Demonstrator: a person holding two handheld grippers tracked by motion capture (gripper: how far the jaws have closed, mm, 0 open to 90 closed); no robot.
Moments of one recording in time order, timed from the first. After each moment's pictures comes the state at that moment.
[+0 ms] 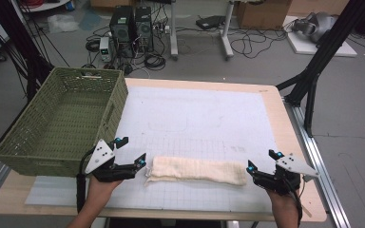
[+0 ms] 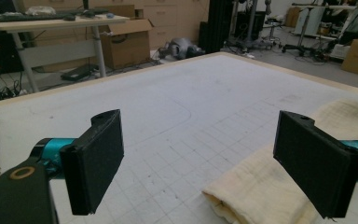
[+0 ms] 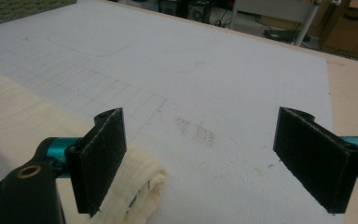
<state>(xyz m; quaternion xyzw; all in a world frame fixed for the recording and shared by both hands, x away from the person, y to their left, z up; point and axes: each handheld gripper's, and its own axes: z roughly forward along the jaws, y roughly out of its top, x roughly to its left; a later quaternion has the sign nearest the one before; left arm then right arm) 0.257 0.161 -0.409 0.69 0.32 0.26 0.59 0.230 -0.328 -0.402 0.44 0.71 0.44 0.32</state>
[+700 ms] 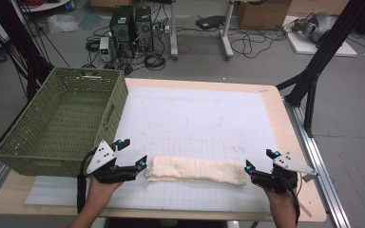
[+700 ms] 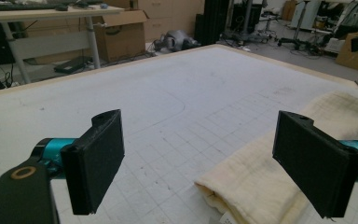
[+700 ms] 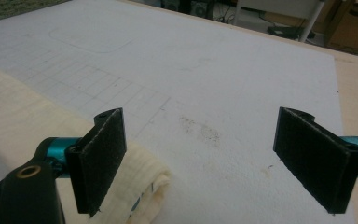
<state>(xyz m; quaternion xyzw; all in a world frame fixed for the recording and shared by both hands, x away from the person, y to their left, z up) 0.255 0.159 -0.410 0.70 0.32 0.24 0.59 0.235 -0.324 -0.405 0.44 0.72 0.44 0.31</state>
